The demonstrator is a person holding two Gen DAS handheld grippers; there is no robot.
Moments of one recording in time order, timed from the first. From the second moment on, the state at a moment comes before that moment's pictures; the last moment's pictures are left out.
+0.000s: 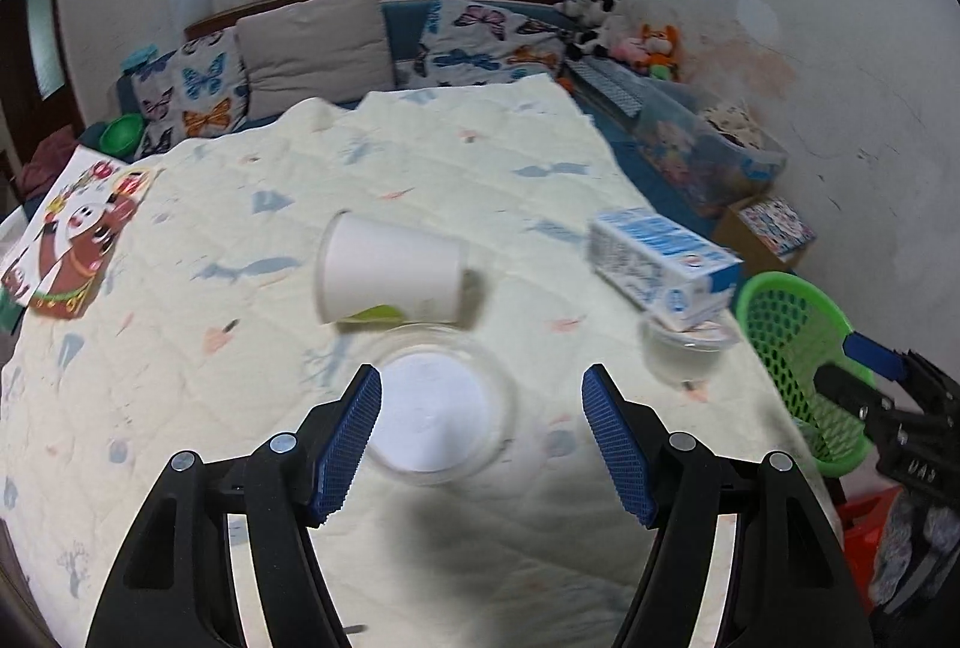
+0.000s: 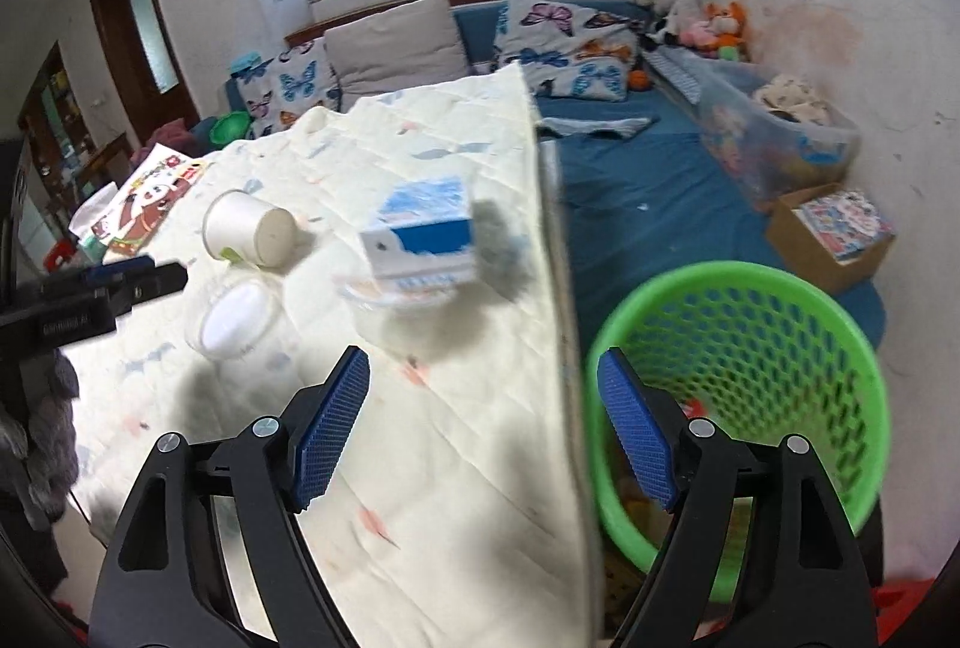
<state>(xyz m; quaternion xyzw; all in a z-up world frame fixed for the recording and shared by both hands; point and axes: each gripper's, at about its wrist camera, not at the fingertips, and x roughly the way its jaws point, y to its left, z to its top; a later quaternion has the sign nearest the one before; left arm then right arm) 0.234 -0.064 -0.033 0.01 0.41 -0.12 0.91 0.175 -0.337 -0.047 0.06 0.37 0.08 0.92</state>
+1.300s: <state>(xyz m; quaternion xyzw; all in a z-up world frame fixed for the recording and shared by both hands) 0.325 -0.027 -0.071 -0.03 0.43 -0.15 0.89 0.311 -0.286 -0.085 0.00 0.45 0.10 0.89</state>
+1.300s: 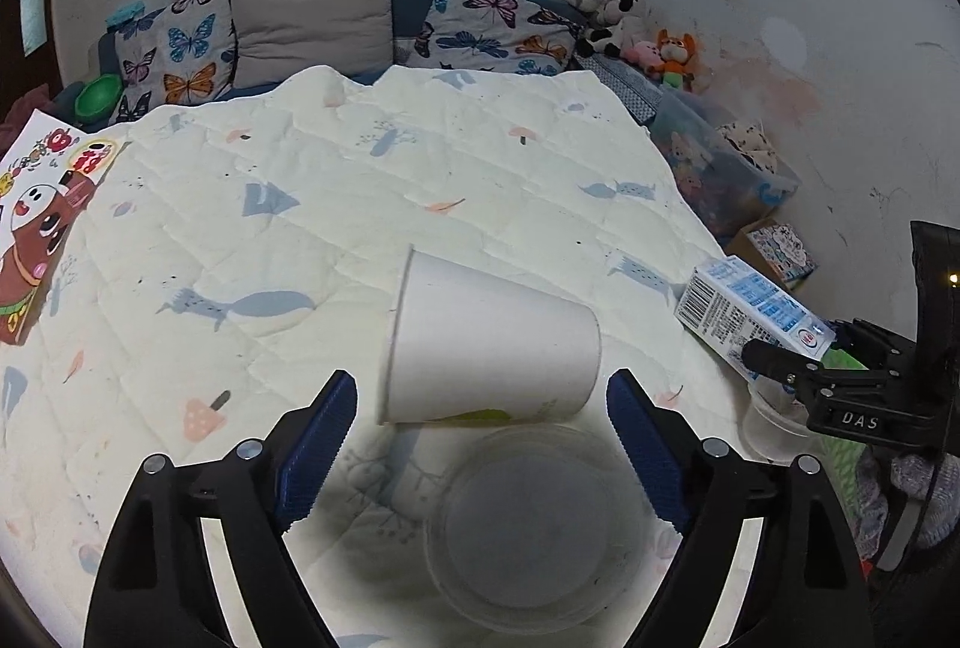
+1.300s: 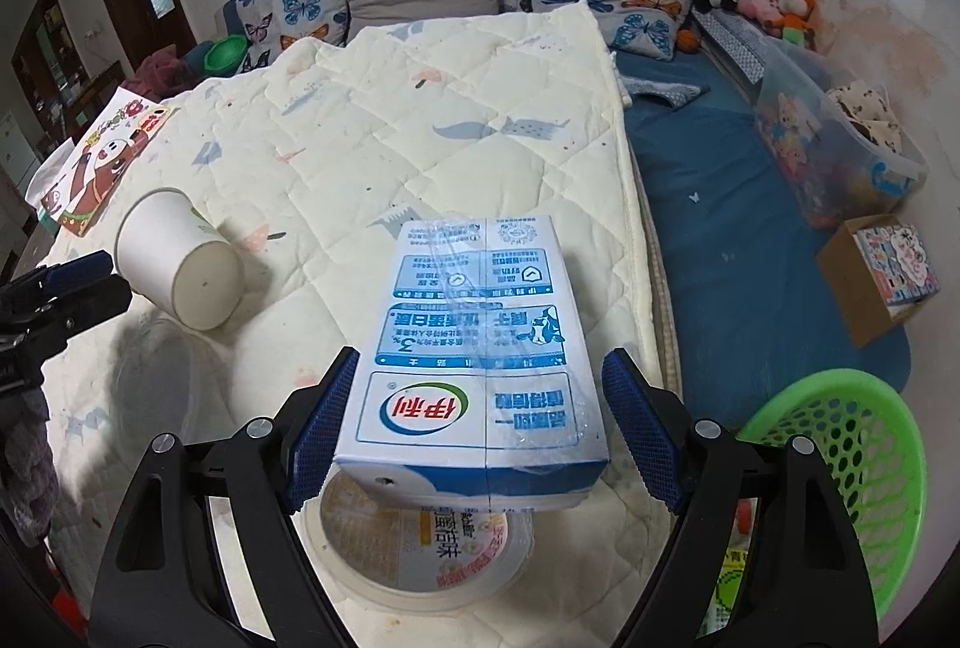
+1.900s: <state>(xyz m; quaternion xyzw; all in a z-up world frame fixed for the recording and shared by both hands) 0.335 -0.055 -0.085 0.03 0.42 -0.11 0.90 0.305 -0.291 -0.080 0.02 0.43 0.10 0.89</state>
